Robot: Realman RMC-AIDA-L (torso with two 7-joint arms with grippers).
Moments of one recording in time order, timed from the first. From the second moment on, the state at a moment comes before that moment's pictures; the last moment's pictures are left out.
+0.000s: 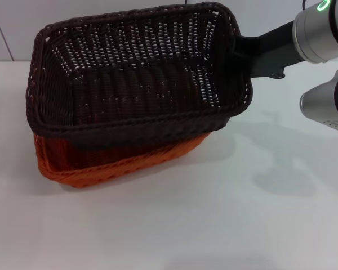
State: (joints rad) left arm -0.13 -2.07 -1.21 -0.38 2.31 1.35 0.06; right arm 0.74 2.07 -1.38 -1.58 -2.56 -1.42 0.49
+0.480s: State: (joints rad) left arm -0.13 -2.07 -1.21 -0.38 2.30 1.35 0.05; right arm 0.76 2.07 -1.36 -1.47 -2.53 -1.32 0.40
